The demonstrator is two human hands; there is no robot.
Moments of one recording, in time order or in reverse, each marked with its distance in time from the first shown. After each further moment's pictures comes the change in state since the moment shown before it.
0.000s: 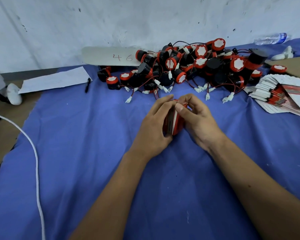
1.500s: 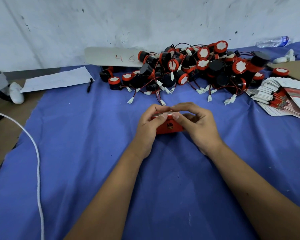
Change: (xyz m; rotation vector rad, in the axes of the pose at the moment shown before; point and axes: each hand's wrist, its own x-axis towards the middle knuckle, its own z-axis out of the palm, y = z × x) left_hand -0.001 -0.008 0.000 -0.763 0.098 -0.466; right_hand -0.008 0.007 0.004 -0.299 0.094 -0.134
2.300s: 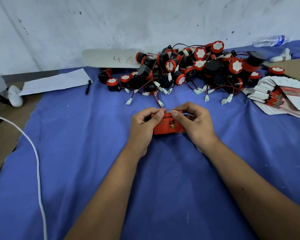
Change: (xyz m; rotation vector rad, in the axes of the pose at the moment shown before) left_hand 0.003 0.003 -0.003 0.026 0.112 0.014; right_hand 0.006 0.005 0.000 0.019 0.059 0.070
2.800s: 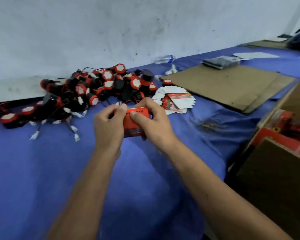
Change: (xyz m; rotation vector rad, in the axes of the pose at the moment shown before) left_hand -0.023 0.069 0.176 -0.005 -0.065 0.080; right_hand -0.063 -0.114 -0.110 -0.293 0.317 -0.056
